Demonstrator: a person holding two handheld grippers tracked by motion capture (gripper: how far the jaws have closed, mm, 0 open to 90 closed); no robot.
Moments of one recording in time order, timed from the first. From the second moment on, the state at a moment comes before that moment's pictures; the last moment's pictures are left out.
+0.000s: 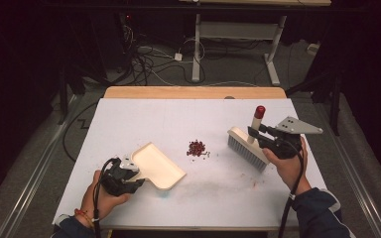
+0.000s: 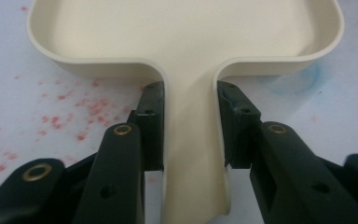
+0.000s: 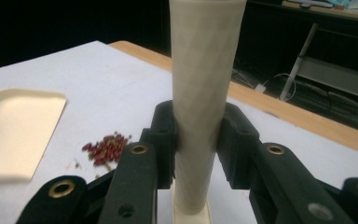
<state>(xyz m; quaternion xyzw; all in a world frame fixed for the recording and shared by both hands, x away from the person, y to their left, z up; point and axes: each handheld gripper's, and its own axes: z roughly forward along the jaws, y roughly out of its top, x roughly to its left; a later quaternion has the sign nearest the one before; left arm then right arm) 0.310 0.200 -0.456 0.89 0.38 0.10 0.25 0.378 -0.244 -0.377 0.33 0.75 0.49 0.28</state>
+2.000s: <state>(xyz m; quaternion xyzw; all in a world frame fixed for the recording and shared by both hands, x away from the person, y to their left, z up) 0.349 0.147 -0.461 0.90 0.35 0.08 0.23 0.394 -0.101 -0.402 0.30 0.76 0.52 0.24</state>
